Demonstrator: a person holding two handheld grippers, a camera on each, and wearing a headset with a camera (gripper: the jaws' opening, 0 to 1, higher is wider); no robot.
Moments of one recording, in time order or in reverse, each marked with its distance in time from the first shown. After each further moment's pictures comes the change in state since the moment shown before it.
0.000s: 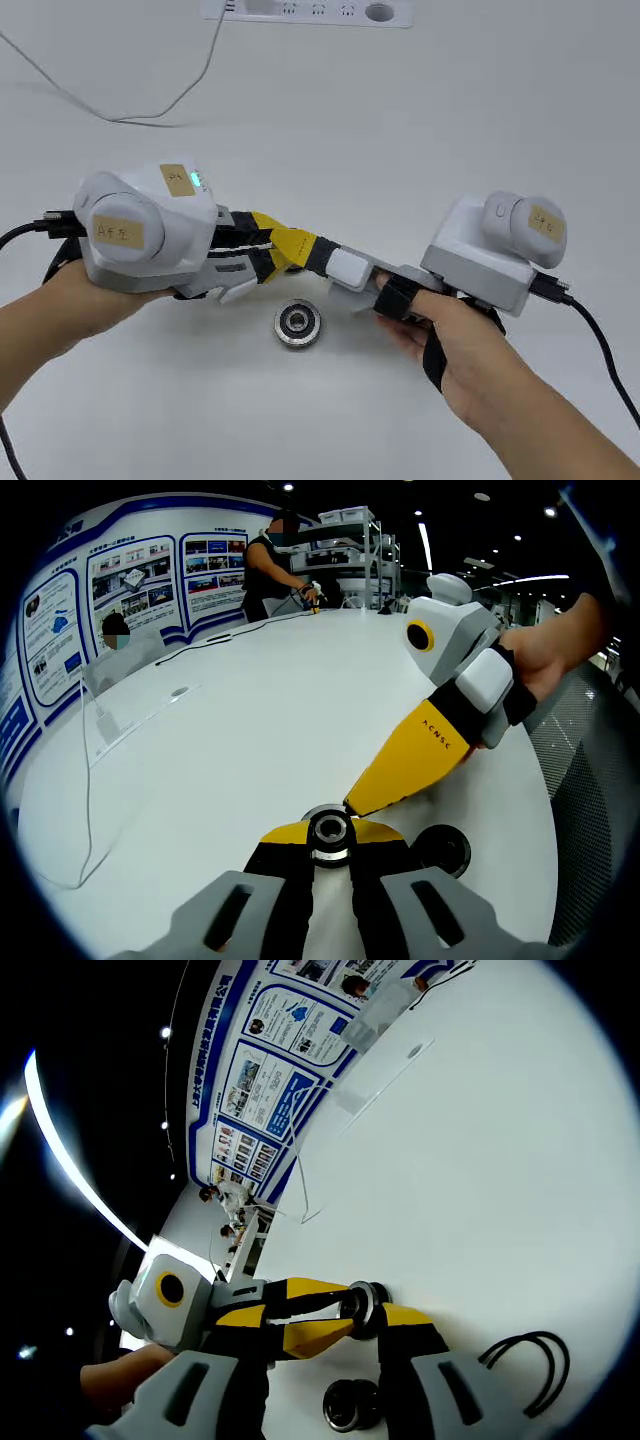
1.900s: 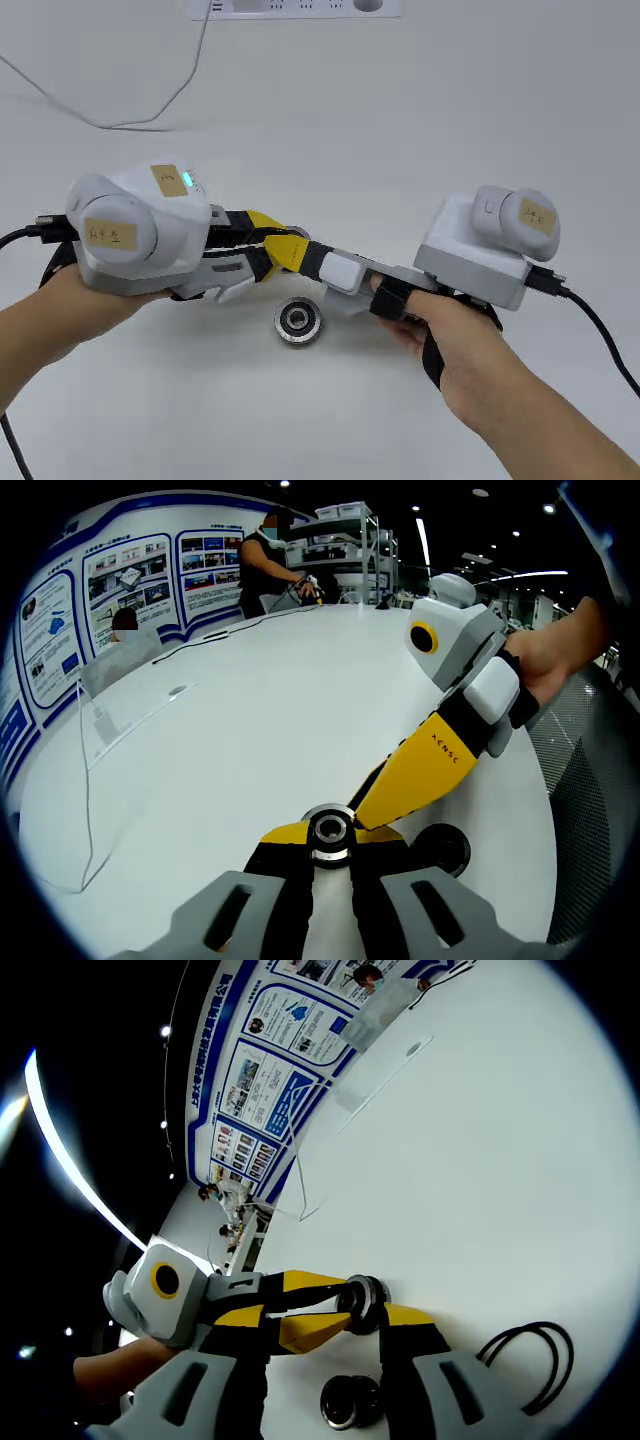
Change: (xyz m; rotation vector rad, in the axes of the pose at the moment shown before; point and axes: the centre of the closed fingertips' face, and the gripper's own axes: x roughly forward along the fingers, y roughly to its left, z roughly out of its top) left arm 0.000 -0.001 0.001 0.011 0.024 -0.008; right arm 0.000 -0.004 -0.002 0.005 -0.010 -0.003
